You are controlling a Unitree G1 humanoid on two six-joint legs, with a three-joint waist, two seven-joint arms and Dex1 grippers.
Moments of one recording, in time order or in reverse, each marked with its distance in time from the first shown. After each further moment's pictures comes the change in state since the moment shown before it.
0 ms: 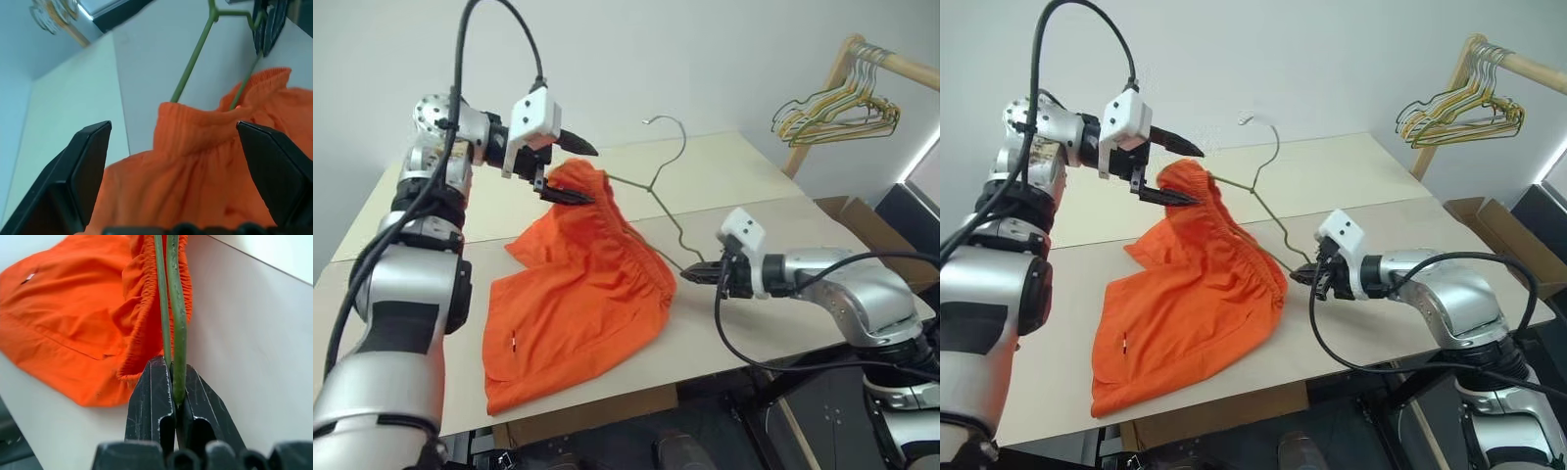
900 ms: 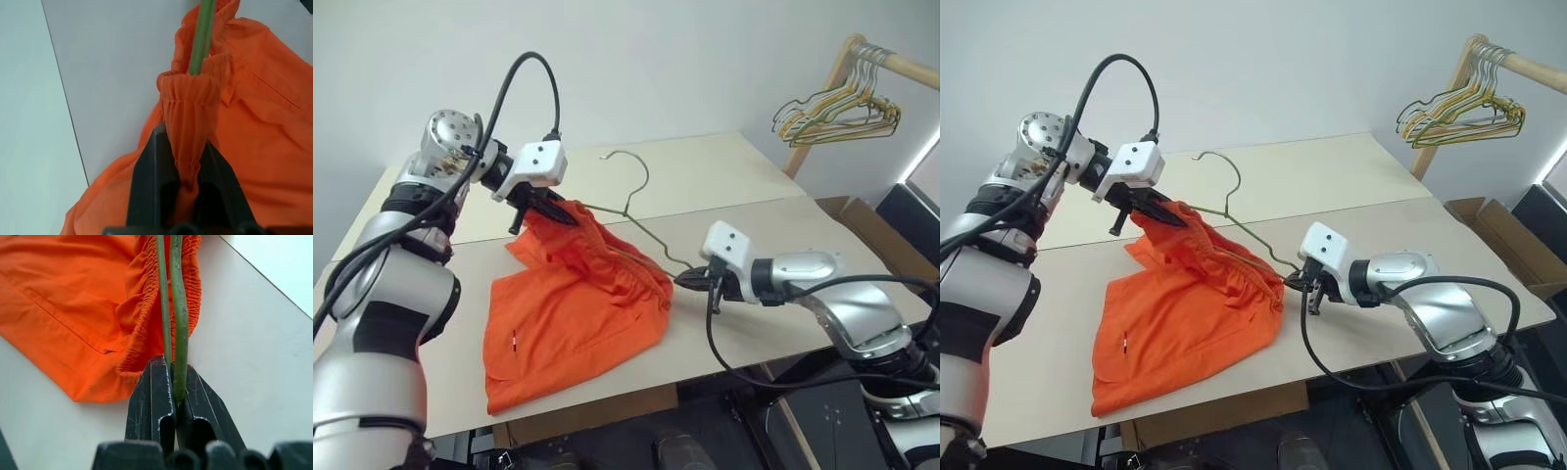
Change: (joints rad) left arm 0.043 0.116 -0.485 -0.071 -0.260 0.017 -0.016; right arm 0.040 -0.013 0.094 -0.057 -0.187 -0.163 0.024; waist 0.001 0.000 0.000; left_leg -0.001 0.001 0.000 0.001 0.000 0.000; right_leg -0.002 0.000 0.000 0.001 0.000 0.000
